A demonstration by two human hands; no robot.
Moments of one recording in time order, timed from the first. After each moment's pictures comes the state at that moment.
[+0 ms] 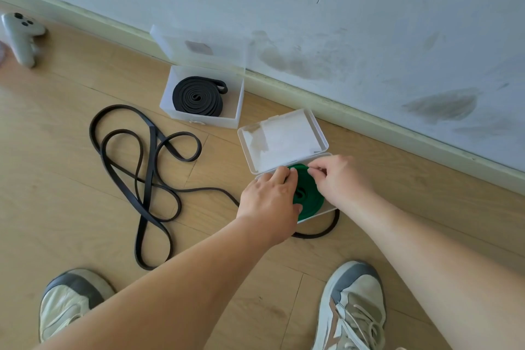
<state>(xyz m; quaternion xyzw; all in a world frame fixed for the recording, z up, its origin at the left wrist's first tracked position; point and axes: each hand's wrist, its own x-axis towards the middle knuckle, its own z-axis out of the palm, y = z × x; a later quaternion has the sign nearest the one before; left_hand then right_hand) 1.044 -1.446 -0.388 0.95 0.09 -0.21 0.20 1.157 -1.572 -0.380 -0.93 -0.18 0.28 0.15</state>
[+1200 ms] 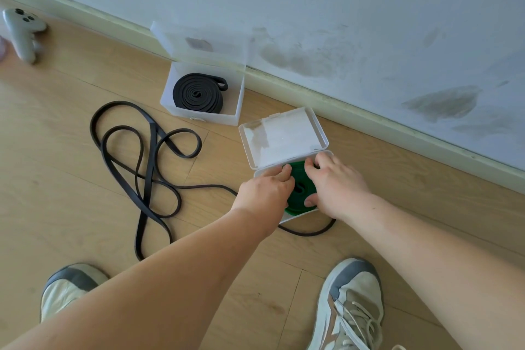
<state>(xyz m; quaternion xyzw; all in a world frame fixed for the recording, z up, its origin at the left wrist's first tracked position) 1.045 -1.432 -0.409 0.96 0.00 -0.22 0.16 1.150 -1.572 -0.379 -0.87 -0.36 0.32 -0.09</state>
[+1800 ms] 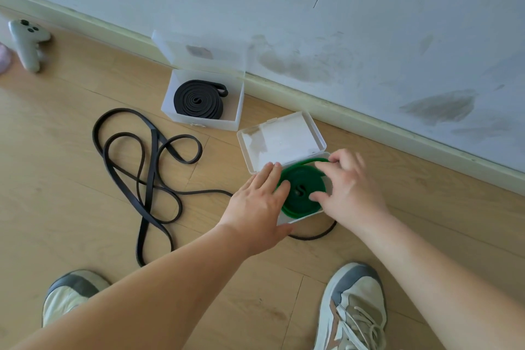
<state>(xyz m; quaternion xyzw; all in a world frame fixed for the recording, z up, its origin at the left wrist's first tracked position) 1.020 -1.425 -0.387 0.97 0.00 -0.17 0.16 1.141 -1.599 -0.379 -0.94 -0.28 0.19 0.10</state>
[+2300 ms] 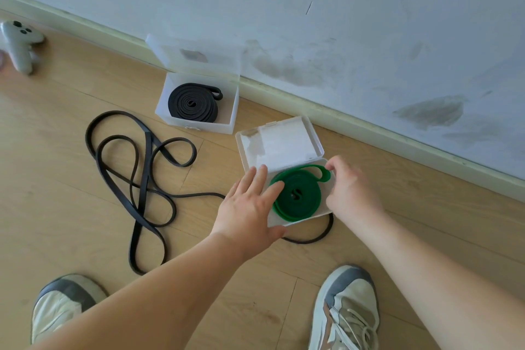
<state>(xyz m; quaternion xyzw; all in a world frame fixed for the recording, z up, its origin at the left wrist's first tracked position) 1.018 -1.428 -0.389 0.96 0.08 -0.18 0.21 1.154 -1.601 -0.377 -0.95 -0.13 0.27 0.11</state>
